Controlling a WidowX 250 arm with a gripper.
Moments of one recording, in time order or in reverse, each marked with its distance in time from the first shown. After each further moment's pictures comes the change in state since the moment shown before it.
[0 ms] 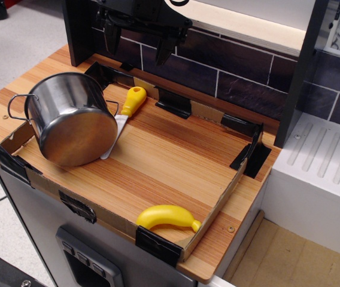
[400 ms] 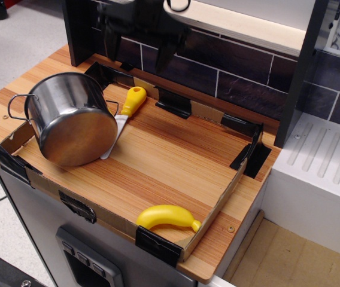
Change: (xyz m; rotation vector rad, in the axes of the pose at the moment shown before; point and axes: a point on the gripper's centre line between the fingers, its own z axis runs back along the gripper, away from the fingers) arm -0.008 -0.002 -0.009 -0.006 0.038 -0.016
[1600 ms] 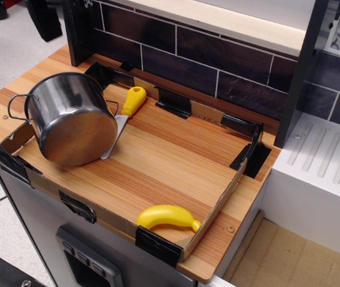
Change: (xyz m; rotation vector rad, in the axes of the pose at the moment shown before) arm 0.004 0.093 0.004 -0.510 0.324 -0.447
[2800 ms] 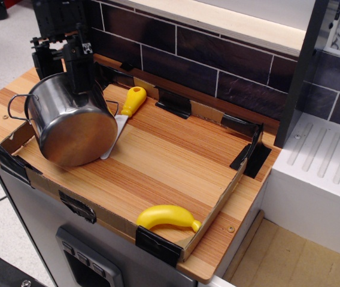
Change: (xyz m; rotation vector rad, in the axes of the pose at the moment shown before) arm -0.031 -0.022 -0.049 -0.192 0.238 -0.056
